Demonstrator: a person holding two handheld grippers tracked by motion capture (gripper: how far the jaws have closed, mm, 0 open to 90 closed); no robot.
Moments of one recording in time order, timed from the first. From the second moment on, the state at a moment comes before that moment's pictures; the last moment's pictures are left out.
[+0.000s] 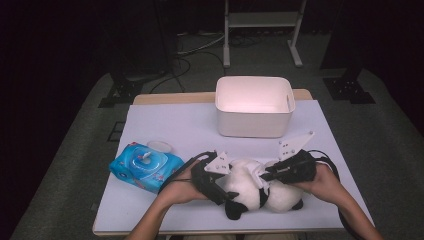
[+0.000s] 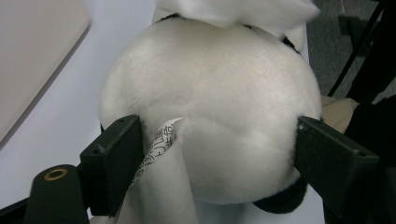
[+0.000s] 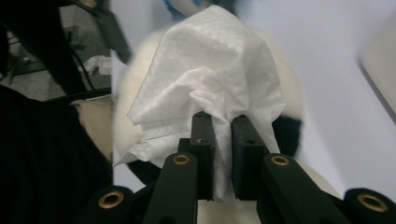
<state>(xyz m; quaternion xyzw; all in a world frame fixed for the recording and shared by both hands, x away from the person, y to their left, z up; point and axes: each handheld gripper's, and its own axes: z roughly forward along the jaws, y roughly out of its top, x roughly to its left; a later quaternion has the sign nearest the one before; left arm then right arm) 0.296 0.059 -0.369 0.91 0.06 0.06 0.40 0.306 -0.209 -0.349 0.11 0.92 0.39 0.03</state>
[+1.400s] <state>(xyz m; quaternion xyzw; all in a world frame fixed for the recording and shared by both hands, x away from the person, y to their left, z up) 0.297 0.064 -0.374 0.91 0.06 0.06 0.42 0.293 -0.149 -0.342 0.04 0.92 0.38 0.01</state>
